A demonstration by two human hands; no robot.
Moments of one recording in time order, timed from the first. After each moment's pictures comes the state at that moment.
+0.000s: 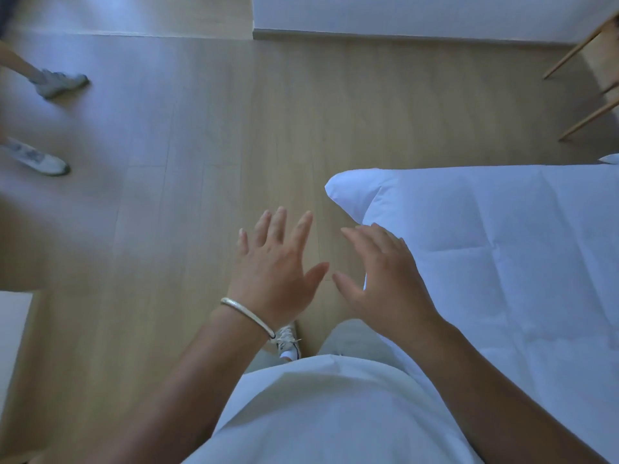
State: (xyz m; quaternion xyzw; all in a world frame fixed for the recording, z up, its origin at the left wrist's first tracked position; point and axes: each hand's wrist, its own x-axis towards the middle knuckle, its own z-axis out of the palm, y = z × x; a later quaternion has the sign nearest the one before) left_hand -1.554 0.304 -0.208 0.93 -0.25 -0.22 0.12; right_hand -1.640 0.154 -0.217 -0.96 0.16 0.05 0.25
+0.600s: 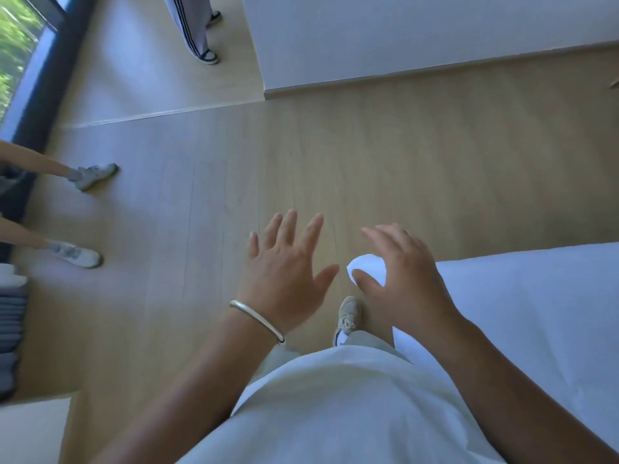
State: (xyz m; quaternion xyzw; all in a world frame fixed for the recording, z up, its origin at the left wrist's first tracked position) left_hand -1.250 0.108 -0.190 0.94 -0.26 -0.19 0.05; right_hand -1.337 -0.050 -0.228 -0.94 0.18 0.03 0.30
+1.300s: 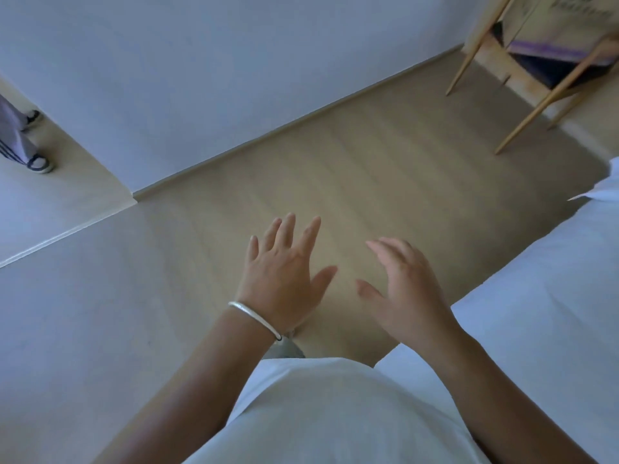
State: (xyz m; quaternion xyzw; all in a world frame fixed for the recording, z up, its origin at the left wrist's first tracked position) left_hand -0.960 -0.217 -0.197 0.85 -0.48 -0.21 0.06; right_hand -1.116 -0.310 -0.212 -0.87 0.41 -0.03 0.28
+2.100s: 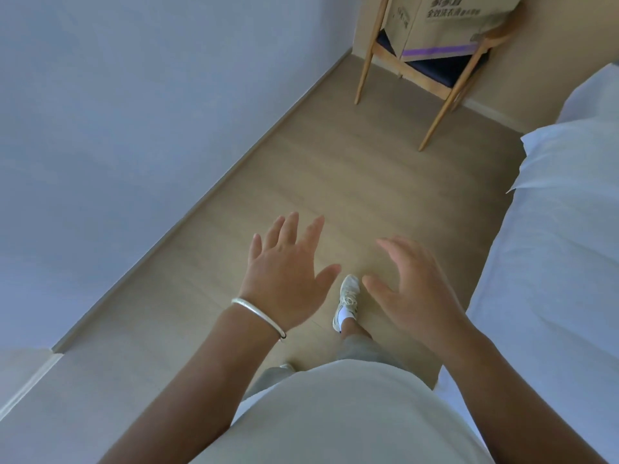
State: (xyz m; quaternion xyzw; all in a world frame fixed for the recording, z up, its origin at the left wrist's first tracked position) left_hand -0.792 -0.541 -0.174 0.72 -0.65 -0.24 0.02; right_hand -0.985 -0.570 -0.200 -0.76 0.60 -0.06 0.26
